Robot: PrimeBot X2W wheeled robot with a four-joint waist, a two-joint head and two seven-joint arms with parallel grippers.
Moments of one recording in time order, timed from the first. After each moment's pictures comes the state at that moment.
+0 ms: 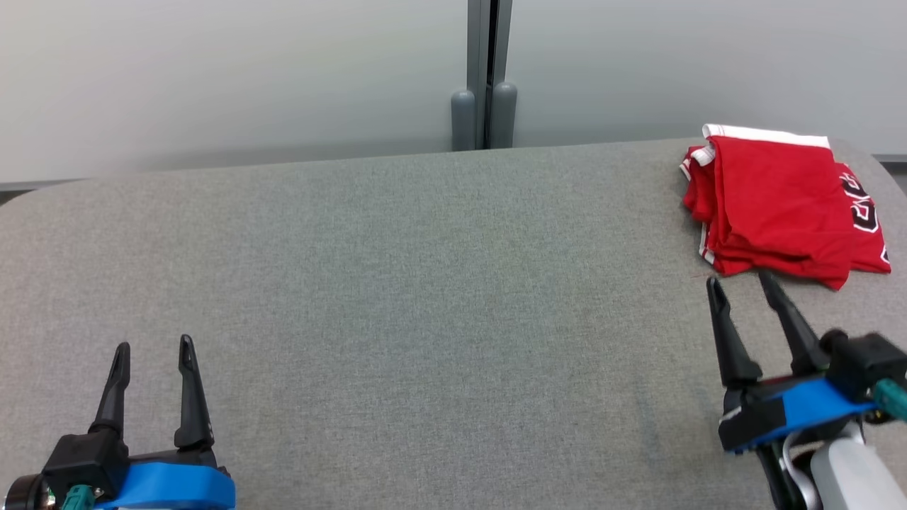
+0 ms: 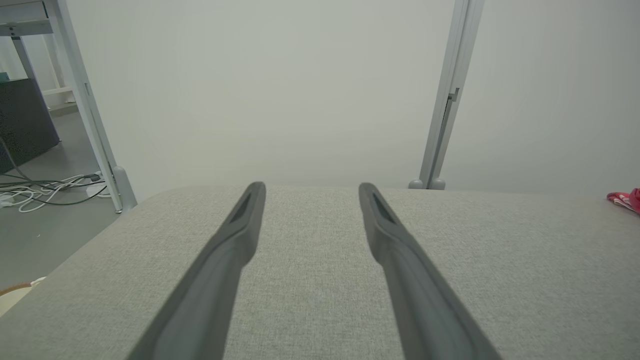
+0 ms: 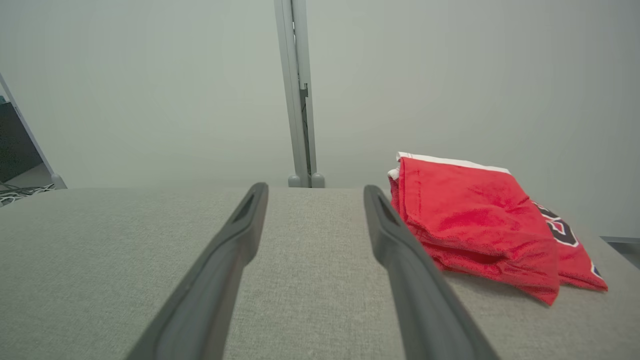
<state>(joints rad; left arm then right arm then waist) 0.02 0.19 0.00 0.11 -0.22 0.01 -0.24 -0.22 -0.22 0.08 0.30 0.30 0.13 -0.26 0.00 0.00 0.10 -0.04</state>
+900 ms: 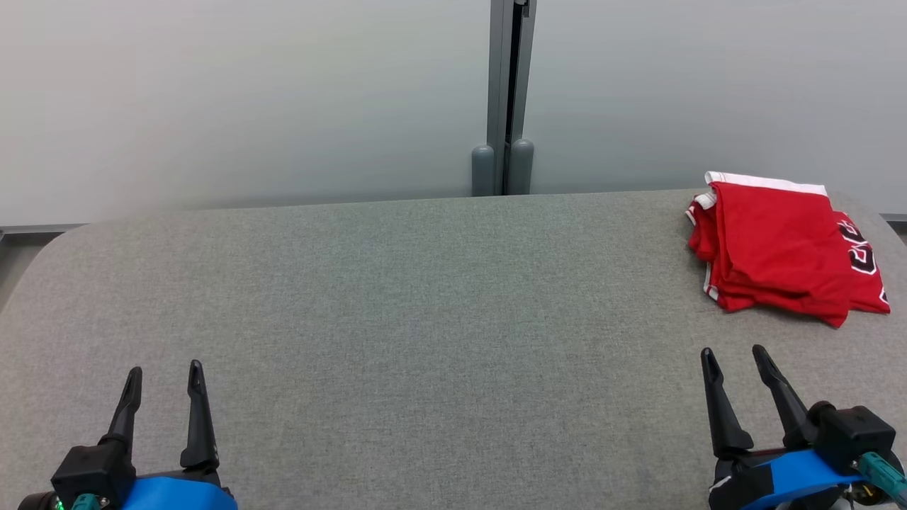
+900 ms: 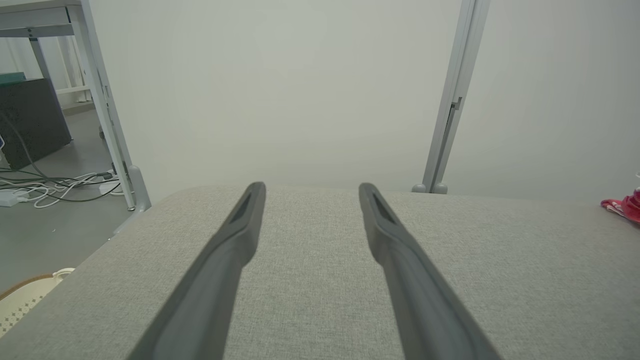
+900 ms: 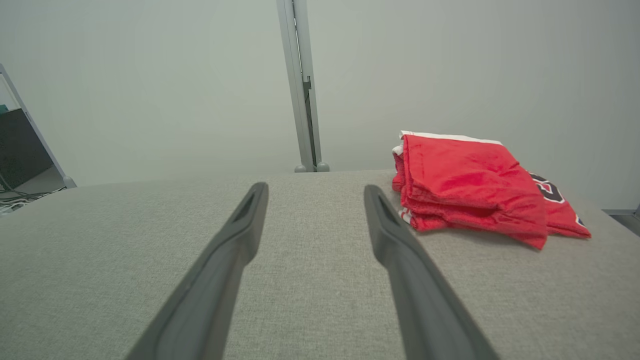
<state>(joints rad) 0.06 0.20 -0.02 0.14 -0.26 0.00 -0.20 -0.02 -0.10 -0.01 0.20 0.21 0.13 -0.22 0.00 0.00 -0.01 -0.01</state>
